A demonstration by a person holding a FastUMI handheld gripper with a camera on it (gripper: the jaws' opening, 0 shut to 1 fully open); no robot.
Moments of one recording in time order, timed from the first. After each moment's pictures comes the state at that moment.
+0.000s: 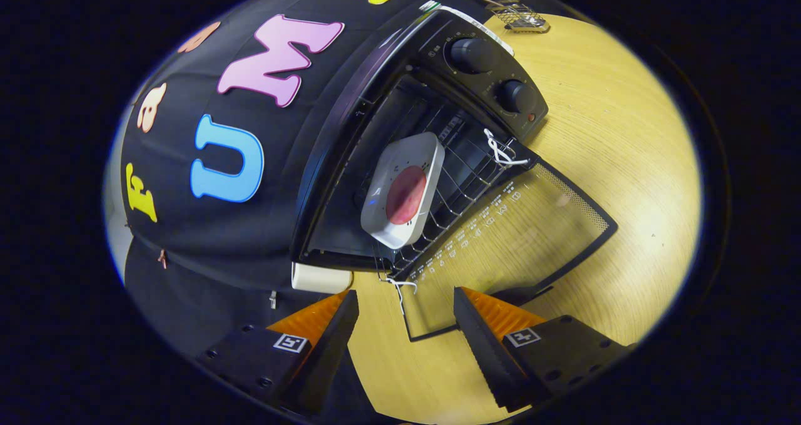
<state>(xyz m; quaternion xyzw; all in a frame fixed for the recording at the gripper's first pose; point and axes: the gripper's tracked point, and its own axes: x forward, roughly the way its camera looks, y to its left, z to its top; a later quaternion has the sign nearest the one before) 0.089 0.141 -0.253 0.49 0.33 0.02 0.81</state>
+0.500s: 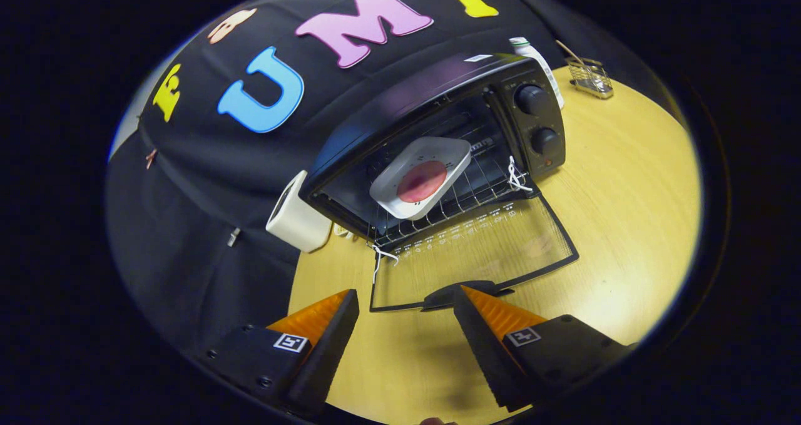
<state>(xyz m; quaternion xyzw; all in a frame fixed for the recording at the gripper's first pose) 0.049 0.143 -0.253 0.28 0.33 0.06 0.90</state>
